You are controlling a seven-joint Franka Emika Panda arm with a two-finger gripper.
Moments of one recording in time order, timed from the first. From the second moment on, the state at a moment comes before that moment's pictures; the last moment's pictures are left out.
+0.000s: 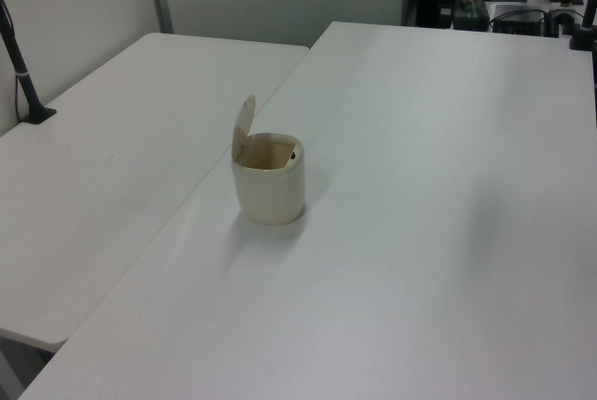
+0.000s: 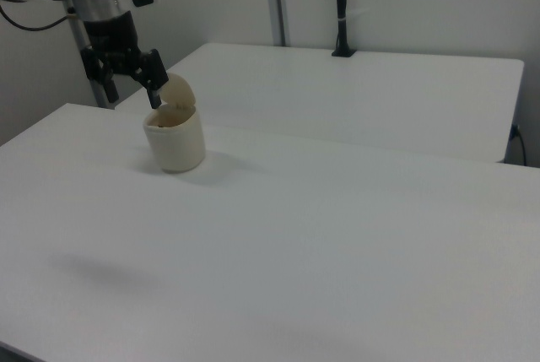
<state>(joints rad) 0.00 -0.06 0.08 -1.63 0.02 1.63 -0.04</state>
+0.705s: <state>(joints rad) 0.00 -0.06 0.08 -1.64 0.02 1.63 -0.07</state>
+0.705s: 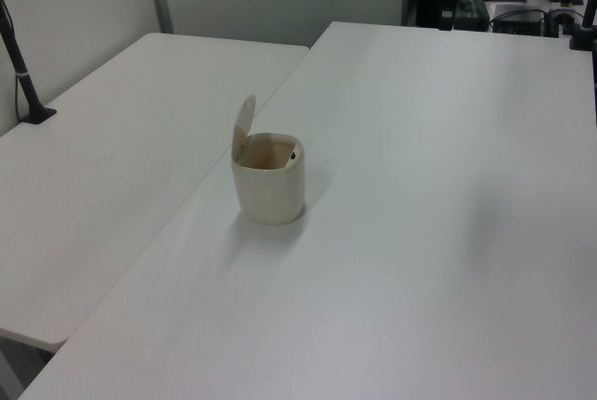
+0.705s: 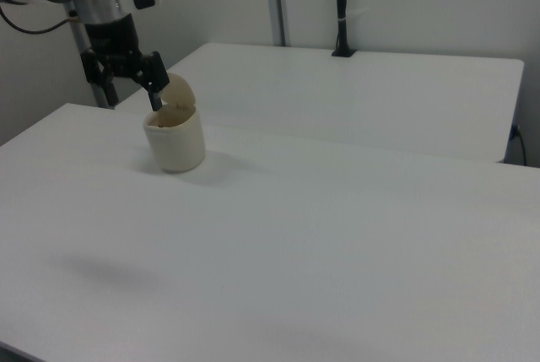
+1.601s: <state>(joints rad) 0.12 0.21 0.11 -1.51 0.02 2.02 0.37</state>
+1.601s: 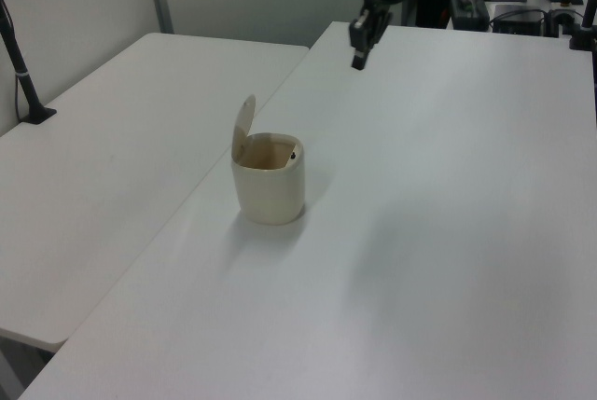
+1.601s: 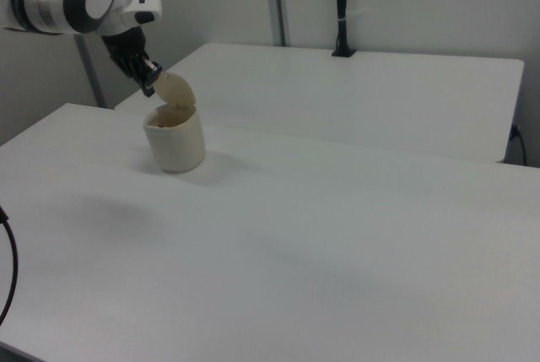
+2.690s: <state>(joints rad) 0.35 0.53 -0.05 -1.32 0.01 2.72 1.23</state>
